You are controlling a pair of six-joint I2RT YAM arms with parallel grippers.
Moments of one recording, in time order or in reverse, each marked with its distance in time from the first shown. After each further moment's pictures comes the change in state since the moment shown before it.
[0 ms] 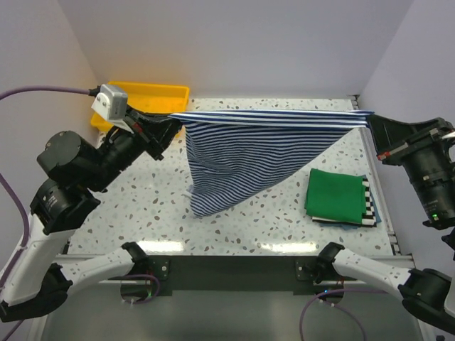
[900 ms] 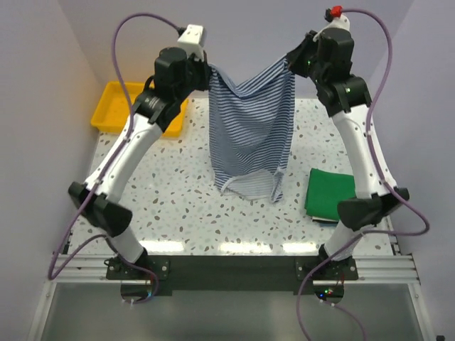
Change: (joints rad) left arm 0.270 0.701 0.308 0.022 -0.069 0.064; right arm -0.426 0.758 0.180 0.264 -0.389 0.006
